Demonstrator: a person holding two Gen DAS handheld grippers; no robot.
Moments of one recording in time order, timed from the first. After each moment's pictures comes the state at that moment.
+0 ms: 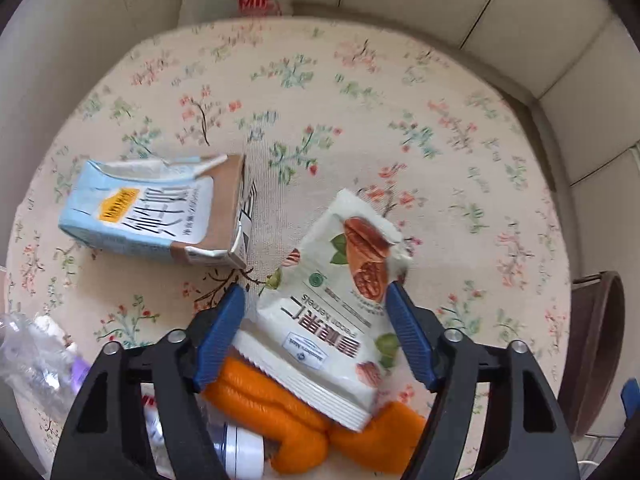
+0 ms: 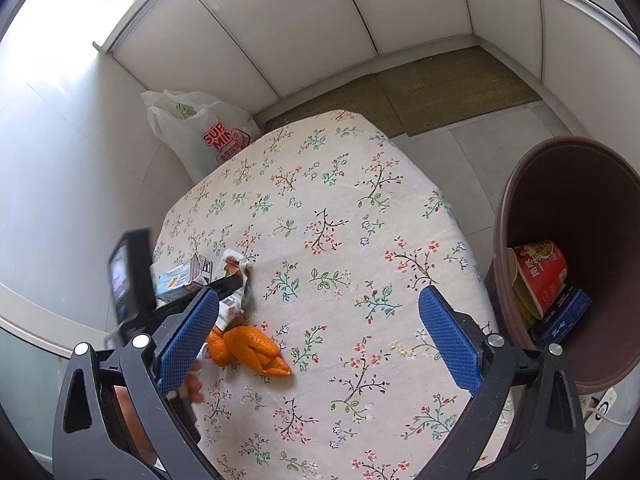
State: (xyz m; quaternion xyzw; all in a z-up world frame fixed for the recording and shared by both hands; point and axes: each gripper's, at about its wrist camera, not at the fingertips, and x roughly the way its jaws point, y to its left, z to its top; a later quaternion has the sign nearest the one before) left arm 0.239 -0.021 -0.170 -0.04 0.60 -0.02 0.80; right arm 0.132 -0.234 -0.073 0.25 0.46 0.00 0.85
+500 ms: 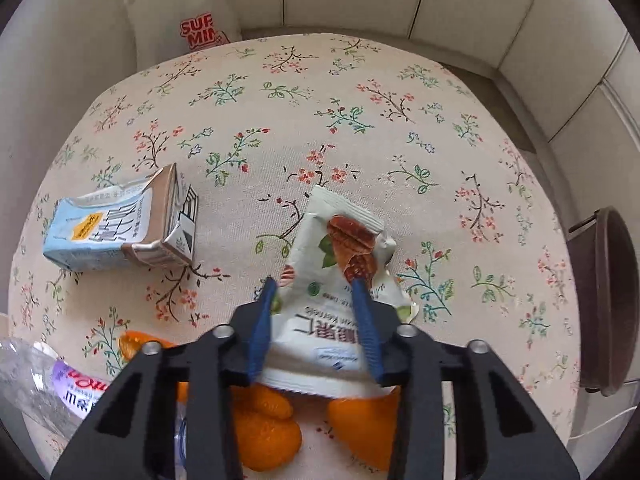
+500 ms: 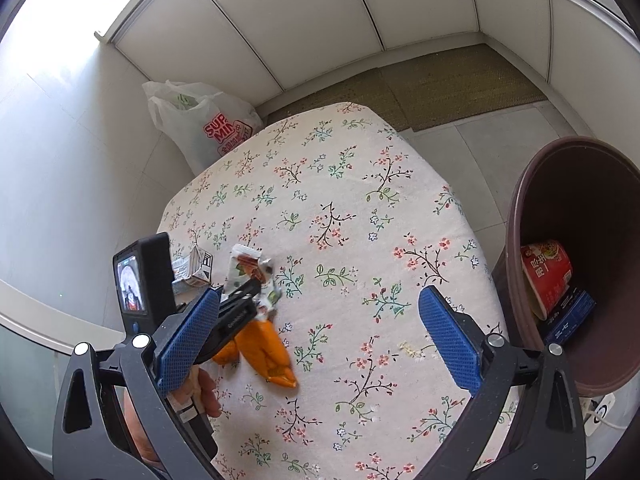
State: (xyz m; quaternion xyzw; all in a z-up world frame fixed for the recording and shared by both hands) left arm 0.202 -0.055 -0.156 0.03 0.55 -0.08 0.83; right arm 0.137 -0.226 -0.077 0.24 0.46 0.00 0.85
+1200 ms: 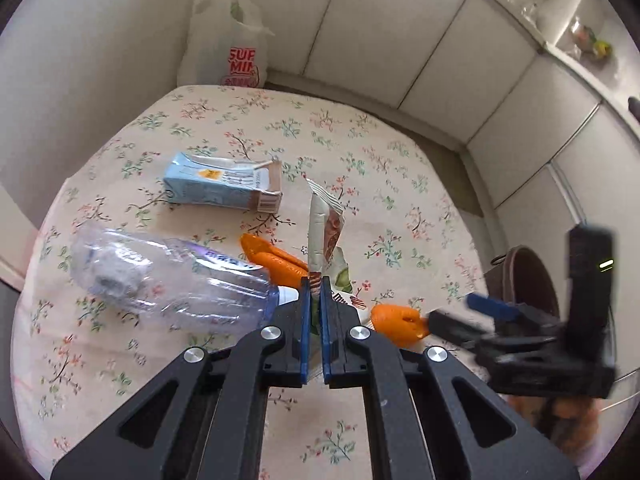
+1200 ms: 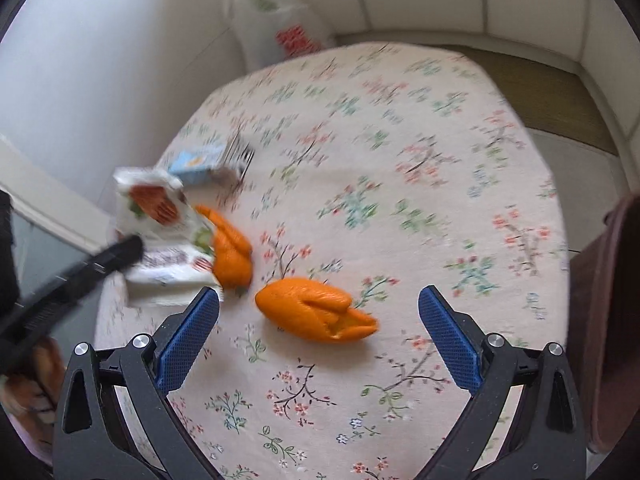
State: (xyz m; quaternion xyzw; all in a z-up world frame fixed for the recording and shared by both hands) left arm 0.109 0.041 -0.072 -0.11 0.47 -0.11 0.87; right arm 0.150 -0.140 -0.129 0.09 0.54 0.14 0.83
